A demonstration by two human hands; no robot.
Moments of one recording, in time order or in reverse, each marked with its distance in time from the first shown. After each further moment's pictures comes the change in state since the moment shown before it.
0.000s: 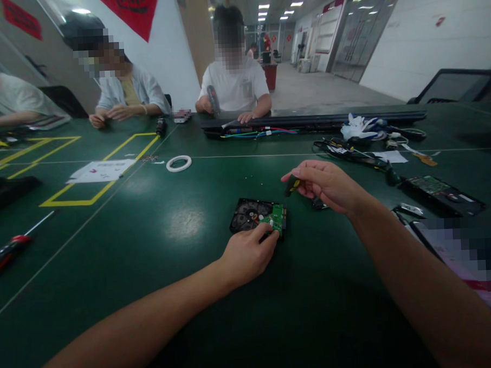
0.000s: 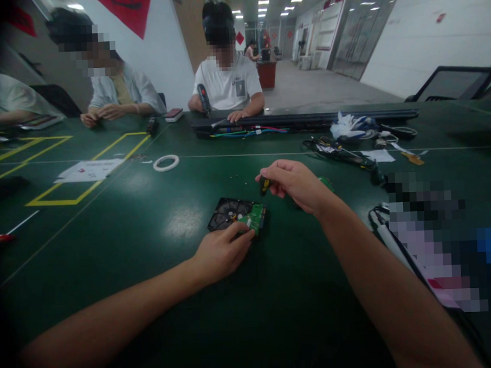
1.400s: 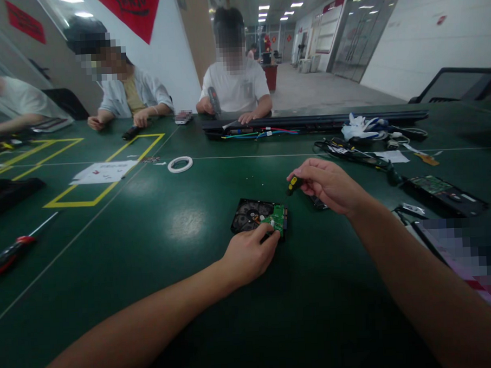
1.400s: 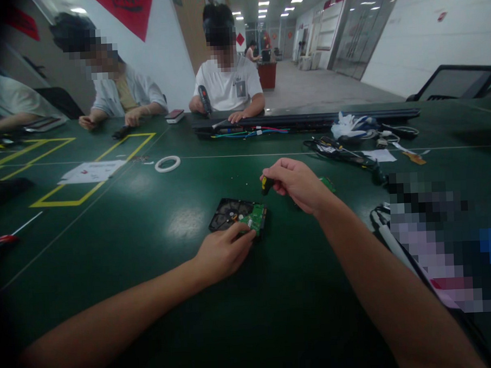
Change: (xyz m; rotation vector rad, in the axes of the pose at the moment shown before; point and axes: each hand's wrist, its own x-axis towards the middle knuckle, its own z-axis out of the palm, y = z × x) left_hand 0.000 0.000 -0.002 -0.004 0.012 -0.004; right_hand 0.004 0.004 0.000 0.052 0.096 -0.006
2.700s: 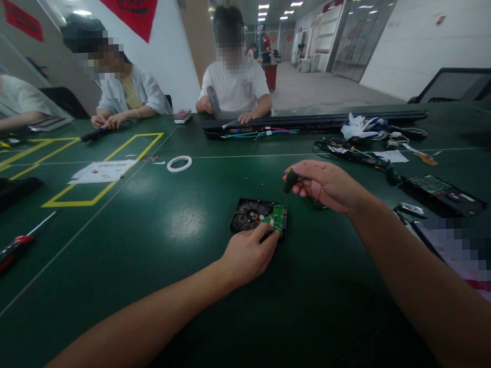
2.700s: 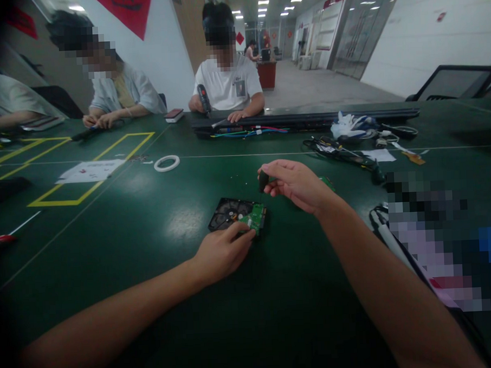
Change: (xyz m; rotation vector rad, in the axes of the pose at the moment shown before) left_hand -0.001 -0.002 0.003 0.002 0.006 0.011; right_hand 0.001 0.001 -0.004 0.089 -0.140 0.037
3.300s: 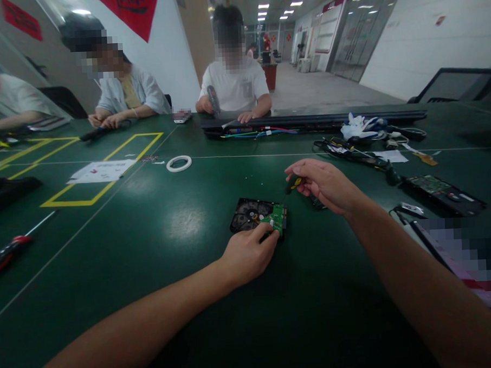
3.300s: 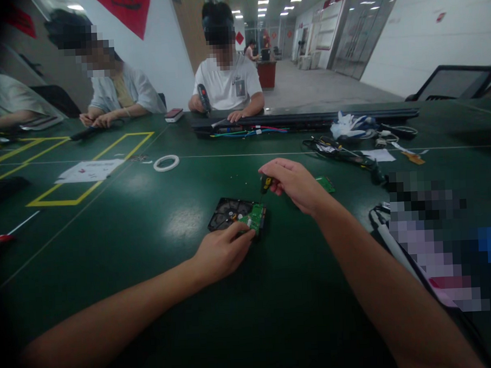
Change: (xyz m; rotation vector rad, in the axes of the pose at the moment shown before) left_hand 0.000 0.001 0.000 -0.008 -0.011 -0.005; right_hand 0.002 0.002 0.006 -0.168 0.142 -0.030
